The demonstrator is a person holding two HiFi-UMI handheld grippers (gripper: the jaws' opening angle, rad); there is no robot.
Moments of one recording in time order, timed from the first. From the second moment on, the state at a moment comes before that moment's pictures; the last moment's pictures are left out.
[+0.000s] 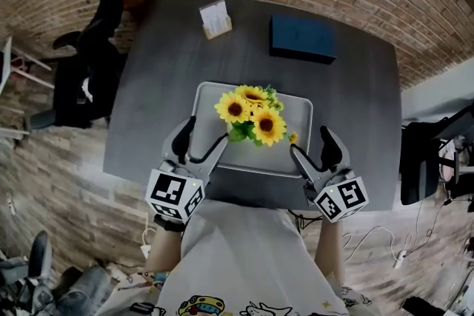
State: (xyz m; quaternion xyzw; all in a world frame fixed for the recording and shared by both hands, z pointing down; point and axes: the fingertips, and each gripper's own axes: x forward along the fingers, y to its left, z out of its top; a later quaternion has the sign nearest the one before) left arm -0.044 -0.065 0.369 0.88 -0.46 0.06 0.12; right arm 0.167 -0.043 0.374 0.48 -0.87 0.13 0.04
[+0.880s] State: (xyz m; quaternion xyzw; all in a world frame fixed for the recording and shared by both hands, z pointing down) left arm -0.032 -0.067 0.376 0.90 -0.41 0.08 0.13; right arm 0.144 -0.054 0.371 0.44 -0.89 0.13 0.04
